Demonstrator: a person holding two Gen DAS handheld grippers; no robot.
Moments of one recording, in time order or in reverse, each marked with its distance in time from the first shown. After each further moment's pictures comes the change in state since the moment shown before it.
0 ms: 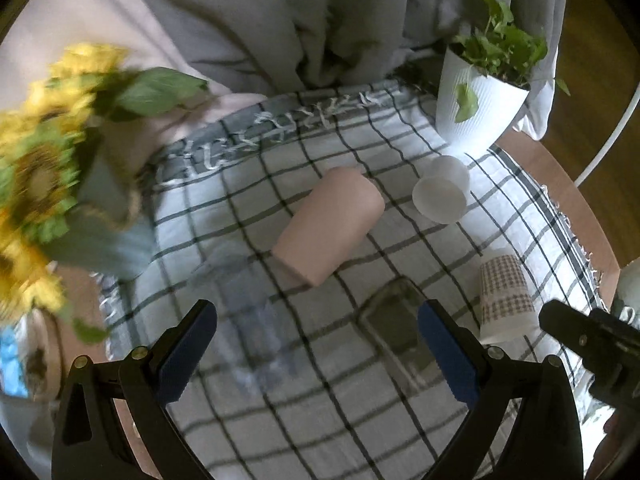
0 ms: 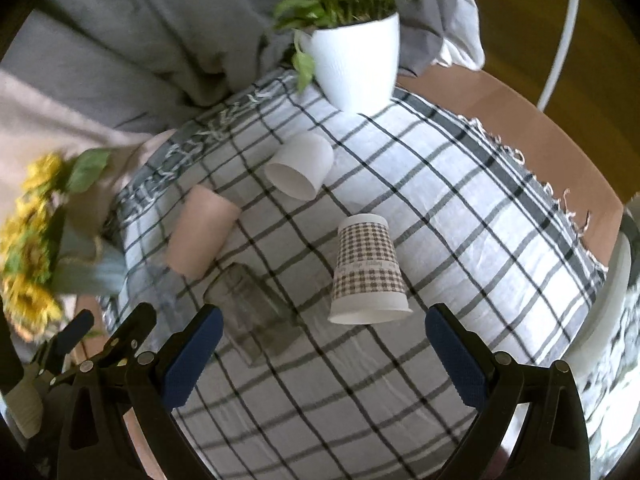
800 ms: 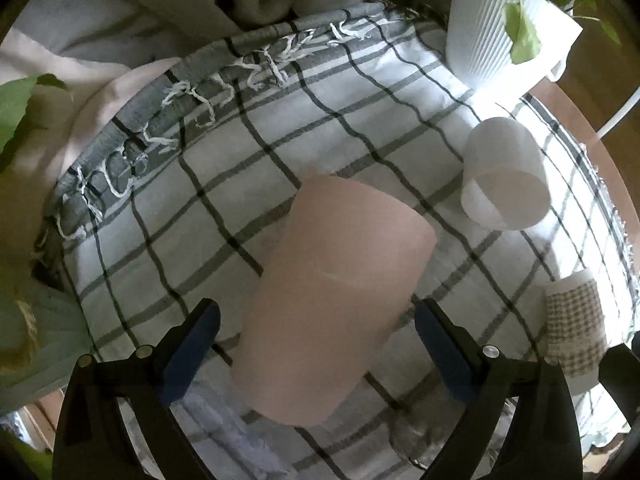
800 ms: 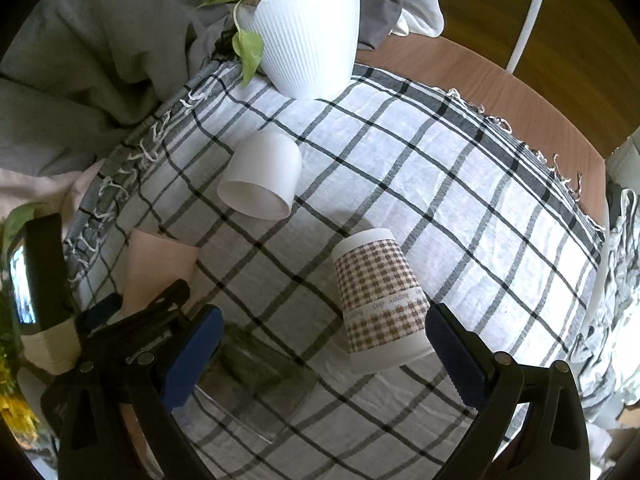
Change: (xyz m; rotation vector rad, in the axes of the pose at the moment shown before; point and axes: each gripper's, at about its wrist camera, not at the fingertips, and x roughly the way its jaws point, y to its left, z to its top) left arm 0.134 -0.009 0.059 0.180 0.187 -0.061; right arm 0.061 0.020 0.032 0.189 0.042 -0.167
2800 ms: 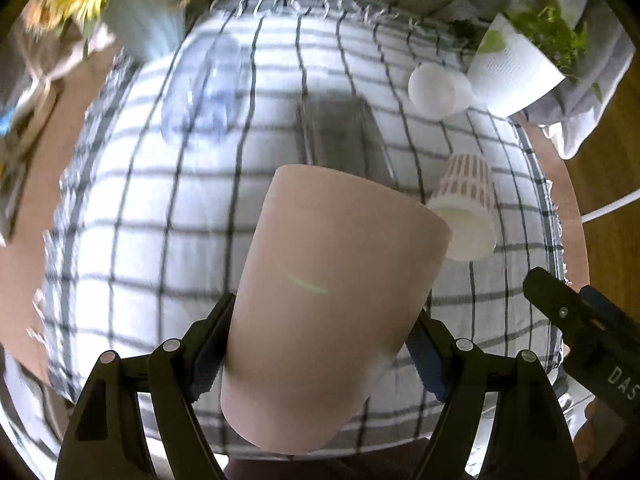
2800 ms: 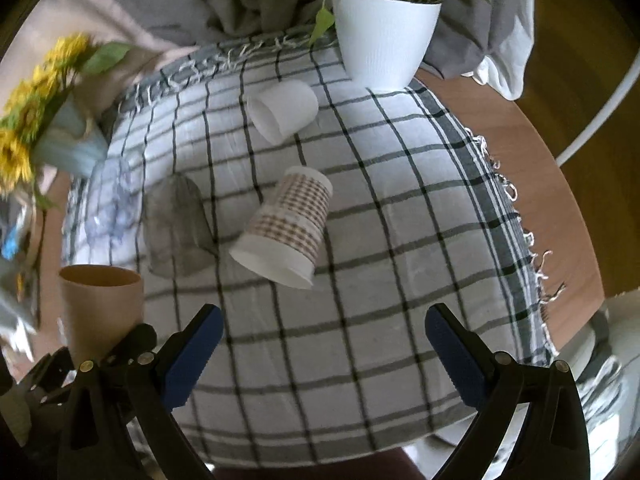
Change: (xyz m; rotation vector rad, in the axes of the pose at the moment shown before) left arm -0.097 -0.130 -0.199 -0.690 0.010 0.013; right arm -0.037 -0.099 -0.029 -0.623 0.020 0.102
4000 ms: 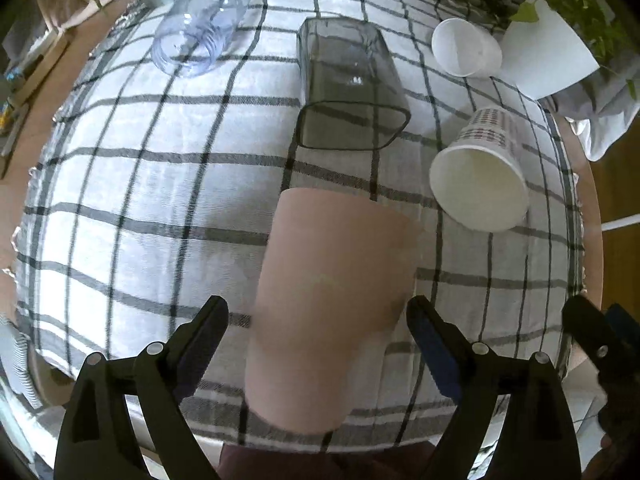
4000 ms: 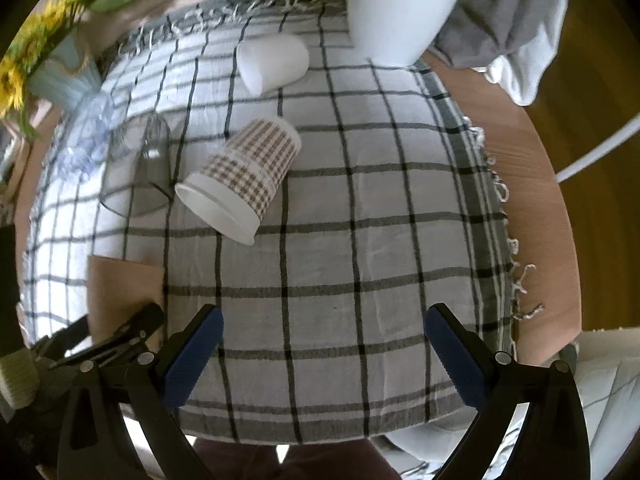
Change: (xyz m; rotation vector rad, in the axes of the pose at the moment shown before) left arm 0.027 -0.016 -0.025 -0.085 0.029 0.042; right arm 0.014 -0.029 -0.013 -0.139 0.071 -0.045
